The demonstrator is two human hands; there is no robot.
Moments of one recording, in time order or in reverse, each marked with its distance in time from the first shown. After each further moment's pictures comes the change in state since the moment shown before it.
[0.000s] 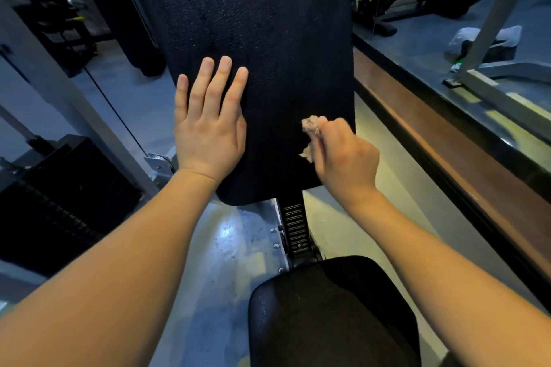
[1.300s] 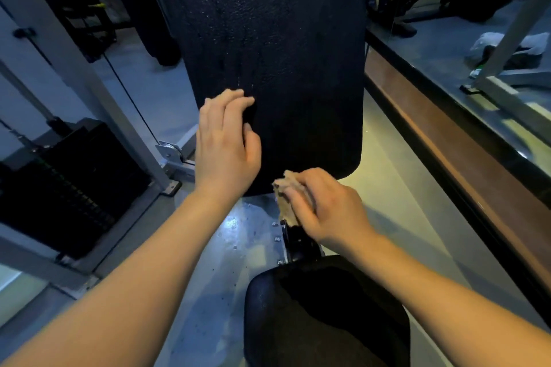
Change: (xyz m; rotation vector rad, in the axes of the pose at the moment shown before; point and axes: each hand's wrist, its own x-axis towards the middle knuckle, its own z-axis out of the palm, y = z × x) left_hand -0.016 0.036 -0.046 -0.430 -0.164 -0.334; right_hand -0.047 -0.036 -0.047 0.436 -0.470 0.037
